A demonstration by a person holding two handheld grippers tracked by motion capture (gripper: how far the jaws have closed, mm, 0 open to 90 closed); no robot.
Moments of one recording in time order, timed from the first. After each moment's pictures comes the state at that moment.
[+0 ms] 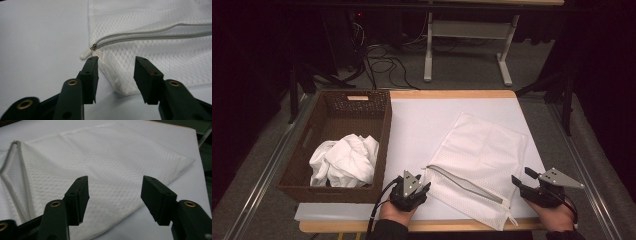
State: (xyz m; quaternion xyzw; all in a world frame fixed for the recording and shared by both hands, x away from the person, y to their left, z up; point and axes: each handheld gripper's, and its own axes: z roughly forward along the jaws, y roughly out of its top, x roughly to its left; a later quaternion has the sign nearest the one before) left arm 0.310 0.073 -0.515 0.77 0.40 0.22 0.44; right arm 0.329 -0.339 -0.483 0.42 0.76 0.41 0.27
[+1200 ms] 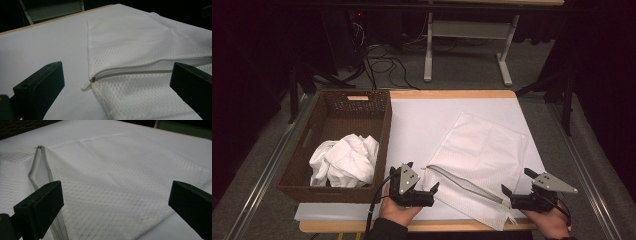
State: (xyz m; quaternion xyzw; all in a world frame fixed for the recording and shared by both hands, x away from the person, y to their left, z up) left arm 0.309 0.072 -0.475 0.74 0.38 0.23 0.50; right arm 0.320 -0.319 -0.484 0.39 0.77 0.44 0.26
